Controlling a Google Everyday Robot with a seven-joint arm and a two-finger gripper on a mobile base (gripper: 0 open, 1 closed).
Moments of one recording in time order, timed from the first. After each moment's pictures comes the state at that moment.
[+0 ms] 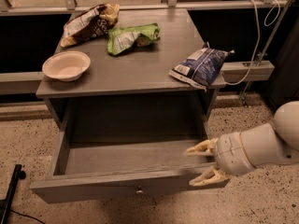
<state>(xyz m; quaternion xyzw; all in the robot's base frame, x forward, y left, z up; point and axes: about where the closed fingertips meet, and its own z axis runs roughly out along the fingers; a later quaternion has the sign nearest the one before) 0.394 -0.121 0.733 -0.72 0.58 0.18 0.33</state>
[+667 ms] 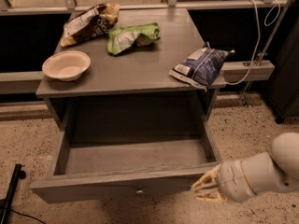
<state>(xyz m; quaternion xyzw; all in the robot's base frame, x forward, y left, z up) 0.357 -0.141 0.661 -0.75 0.55 0.19 0.32</state>
